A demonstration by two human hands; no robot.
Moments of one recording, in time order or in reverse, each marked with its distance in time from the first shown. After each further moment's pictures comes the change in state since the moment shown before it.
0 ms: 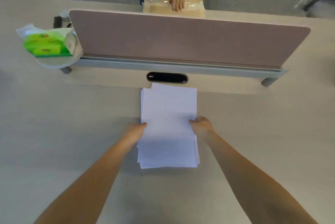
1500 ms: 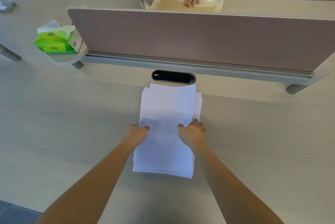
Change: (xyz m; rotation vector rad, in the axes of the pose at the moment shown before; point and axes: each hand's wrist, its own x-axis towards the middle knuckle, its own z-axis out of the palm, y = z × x) left_hand 0.002 0.014 0.036 0.053 0.198 -0.122; right_hand 0.002 -0.025 0.008 -0.169 -0.111 0.038
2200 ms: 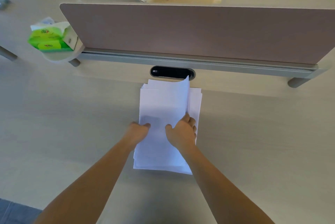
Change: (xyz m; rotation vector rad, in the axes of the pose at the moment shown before) left_hand 0.003 0.002 0.001 0.023 -0.032 -0.015; right_hand -0.026 -0.011 0.021 -0.012 -0.001 -0.146
